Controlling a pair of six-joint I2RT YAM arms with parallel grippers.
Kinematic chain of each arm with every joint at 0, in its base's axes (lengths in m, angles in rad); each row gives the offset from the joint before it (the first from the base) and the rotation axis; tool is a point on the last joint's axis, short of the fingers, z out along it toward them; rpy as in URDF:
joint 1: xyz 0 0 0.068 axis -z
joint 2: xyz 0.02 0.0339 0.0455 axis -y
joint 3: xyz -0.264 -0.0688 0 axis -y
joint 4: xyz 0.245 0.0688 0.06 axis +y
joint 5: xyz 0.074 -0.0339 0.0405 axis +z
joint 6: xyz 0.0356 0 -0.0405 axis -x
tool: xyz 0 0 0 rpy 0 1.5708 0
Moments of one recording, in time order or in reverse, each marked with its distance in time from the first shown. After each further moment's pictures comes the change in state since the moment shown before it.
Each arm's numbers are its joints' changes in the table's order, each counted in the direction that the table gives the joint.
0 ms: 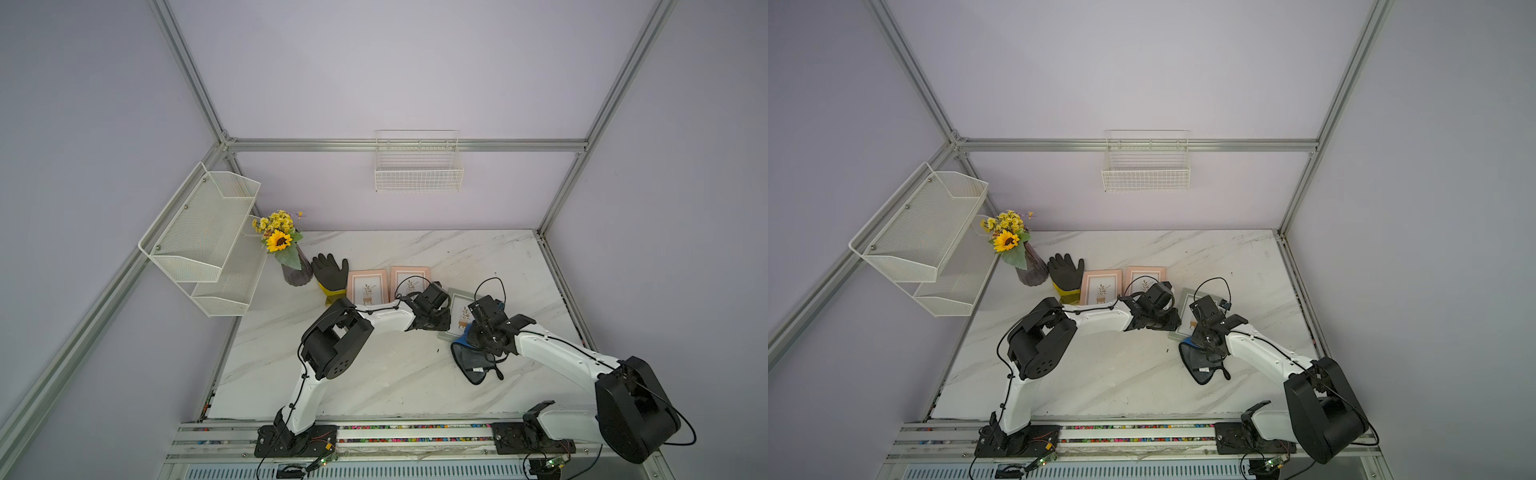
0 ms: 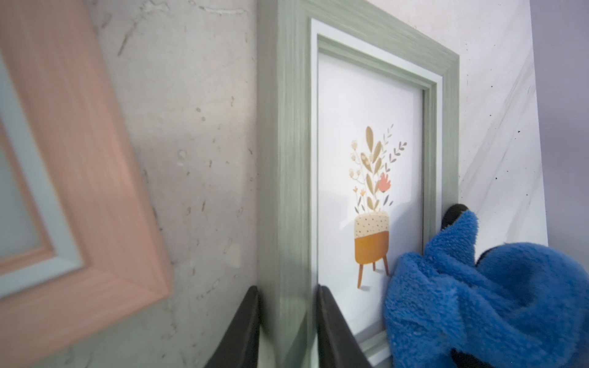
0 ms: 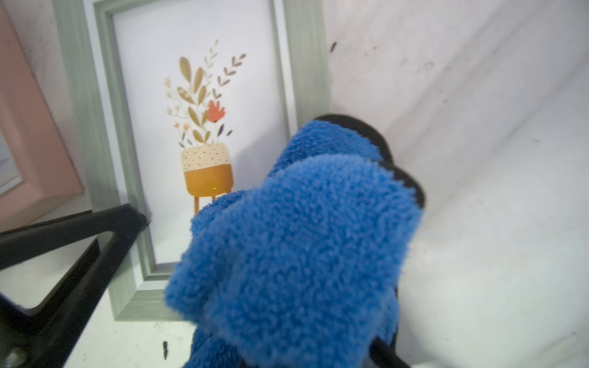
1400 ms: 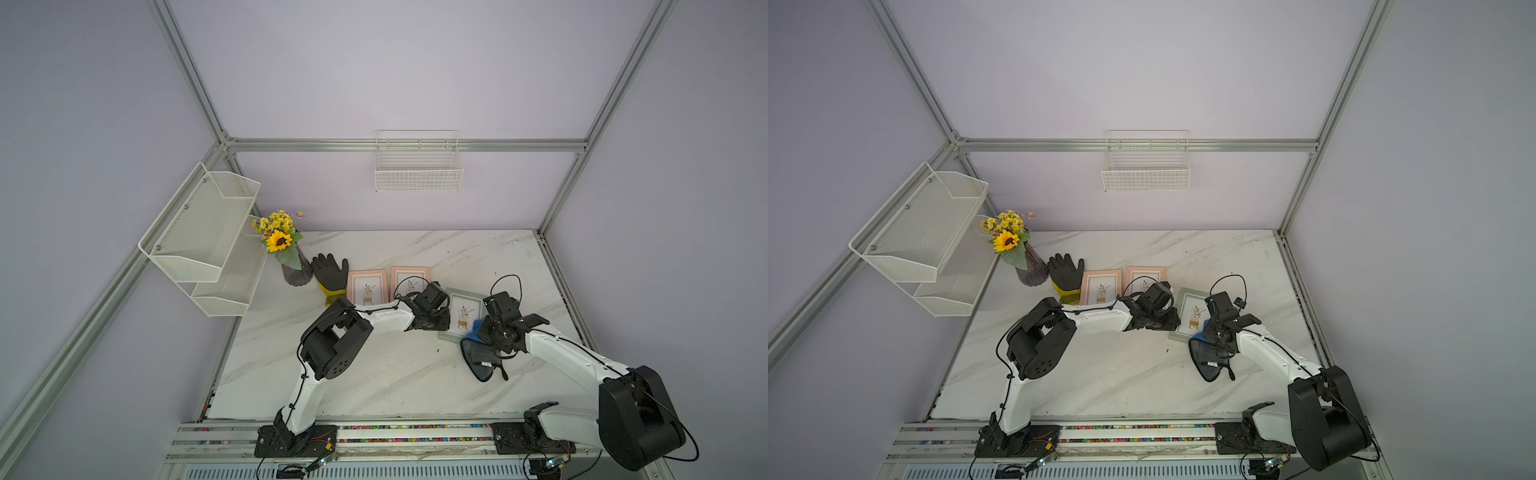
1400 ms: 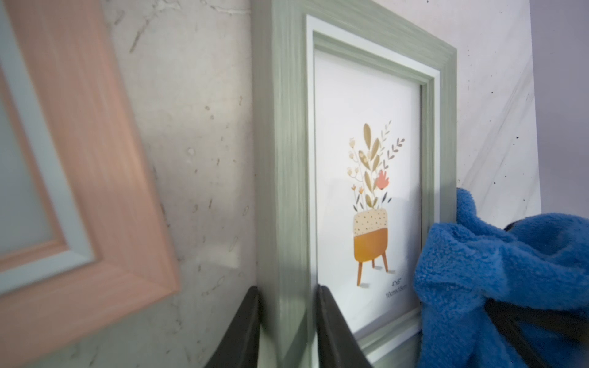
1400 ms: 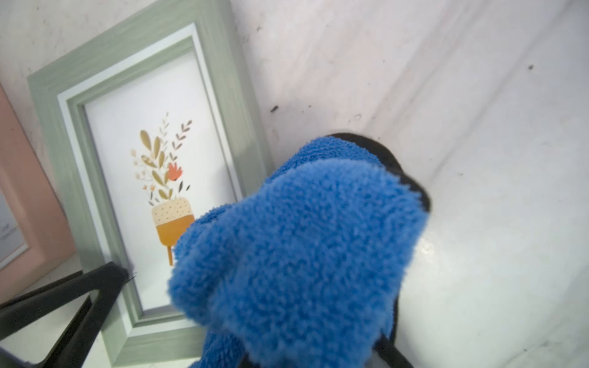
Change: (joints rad) left arm -0.002 0.004 -0.007 -0.004 -0.001 0.019; right arm 0.154 0.043 -0.019 0.008 -0.030 0.039
